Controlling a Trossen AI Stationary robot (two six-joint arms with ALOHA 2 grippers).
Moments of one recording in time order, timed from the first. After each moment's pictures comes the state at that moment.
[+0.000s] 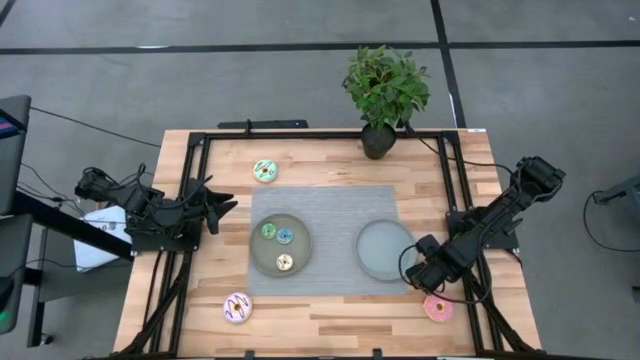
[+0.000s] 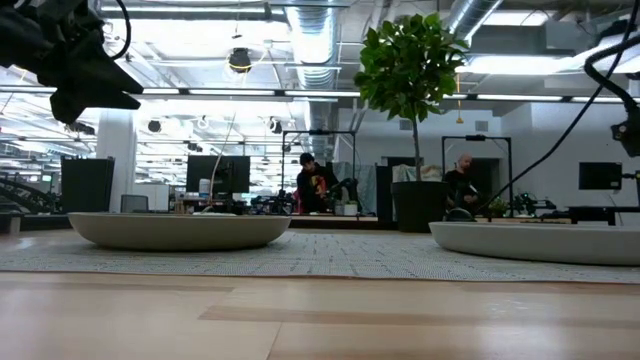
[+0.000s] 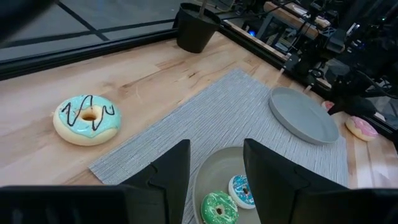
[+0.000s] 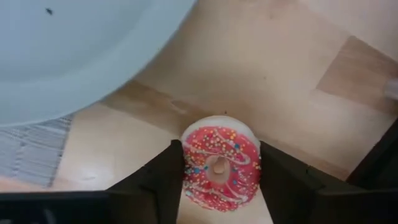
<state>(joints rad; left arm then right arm) -0.40 0.20 0.36 -0.61 -0.77 -0.74 0.74 1.39 0.65 -0.86 -0.06 1.81</state>
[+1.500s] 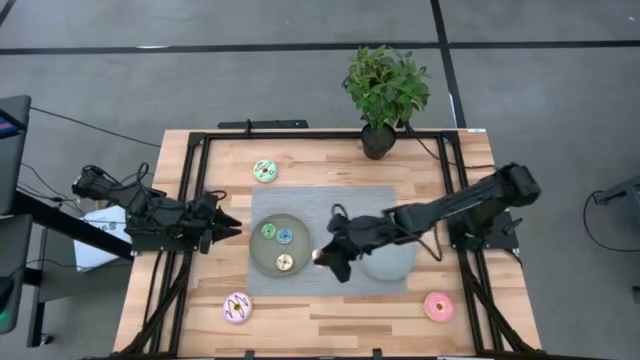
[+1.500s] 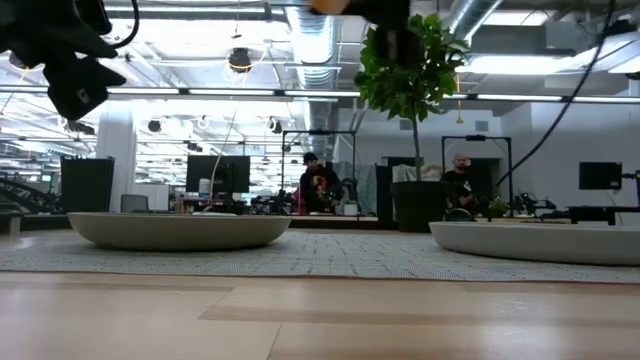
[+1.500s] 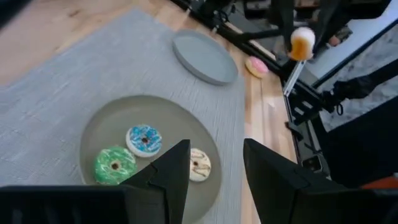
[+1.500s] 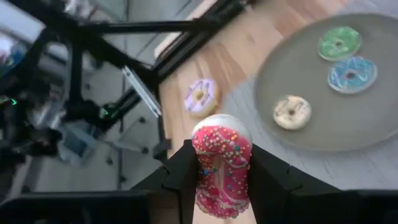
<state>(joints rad) -0.40 0.27 0.36 -0.44 -0.33 -0.73 0.28 1.62 1.17 -0.06 0.00 0.78</state>
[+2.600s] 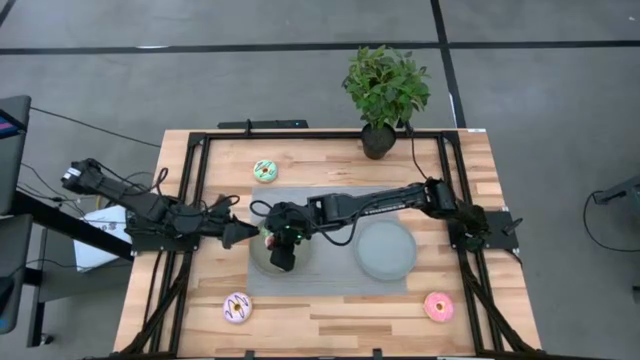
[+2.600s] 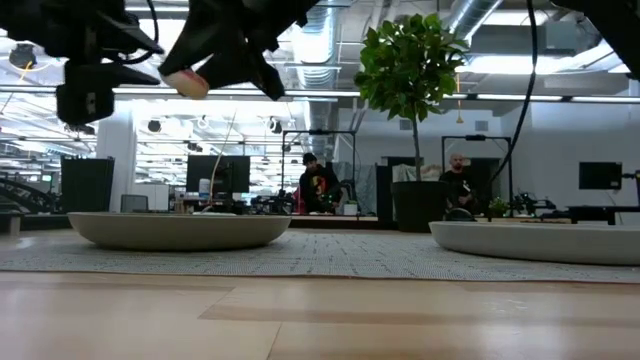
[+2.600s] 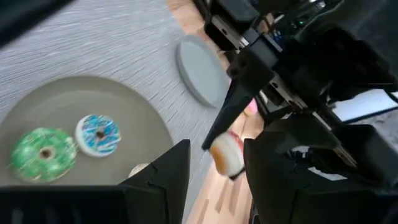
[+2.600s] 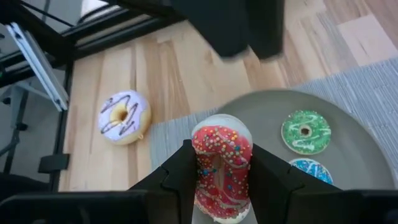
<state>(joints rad) -0.38 0.59 0.36 -0.11 -0.38 -1.14 0.12 2.24 2.03 -0.57 -0.08 0.33</state>
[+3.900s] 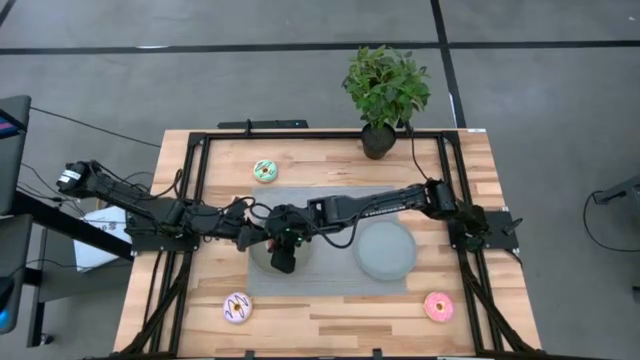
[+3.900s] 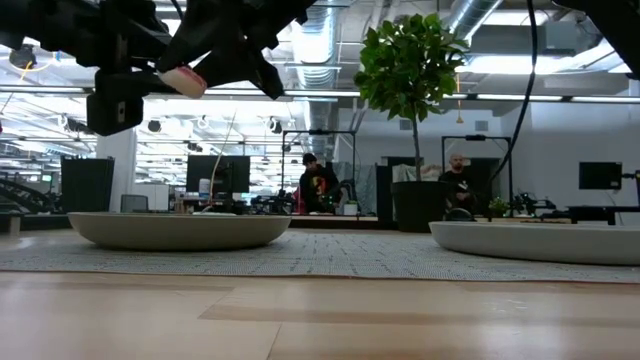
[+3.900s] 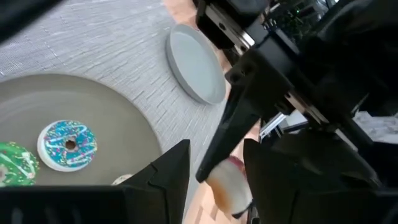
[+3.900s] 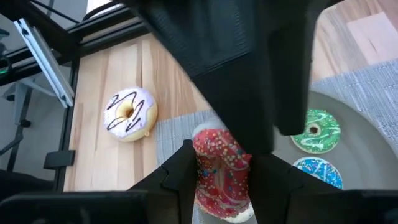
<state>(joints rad) -0.29 0.81 0.36 0.14 -0.25 -1.09 0.13 2.24 2.03 -0.57 -0.08 0.33</state>
